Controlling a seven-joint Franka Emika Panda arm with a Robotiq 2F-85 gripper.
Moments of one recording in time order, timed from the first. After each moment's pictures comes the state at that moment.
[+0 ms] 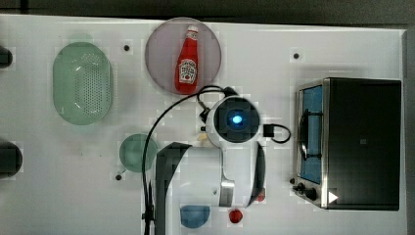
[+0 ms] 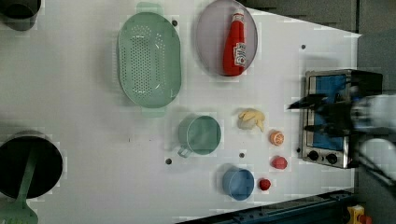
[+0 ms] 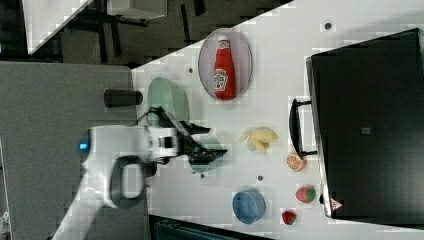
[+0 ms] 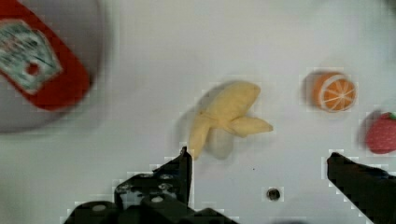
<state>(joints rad) 0.01 0.00 -0.05 -2.34 -0.01 0.66 -0.03</state>
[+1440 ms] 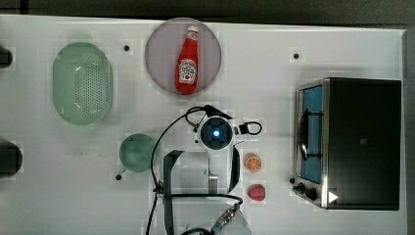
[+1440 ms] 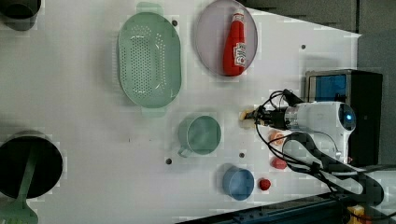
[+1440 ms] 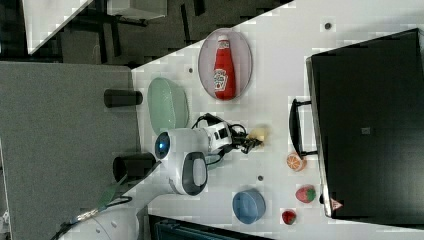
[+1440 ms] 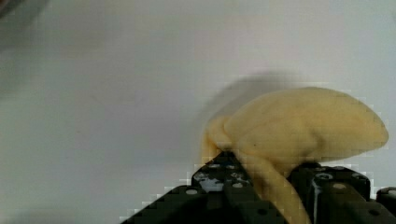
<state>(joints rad) 0.02 0.37 -0.04 -2.44 -0.01 1.19 -0.27</state>
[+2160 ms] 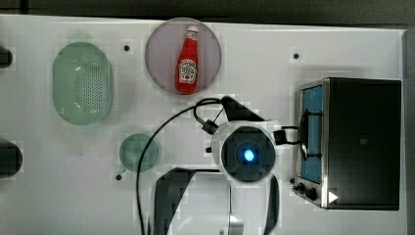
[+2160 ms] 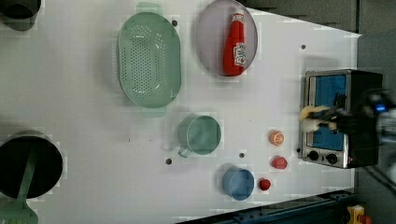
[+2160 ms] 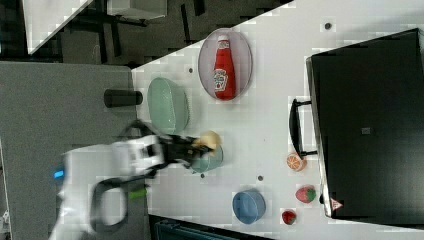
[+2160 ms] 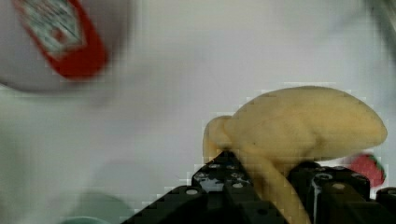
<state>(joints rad) -0.02 -0.22 -0.05 -2.36 -0.02 0.63 -0.27</state>
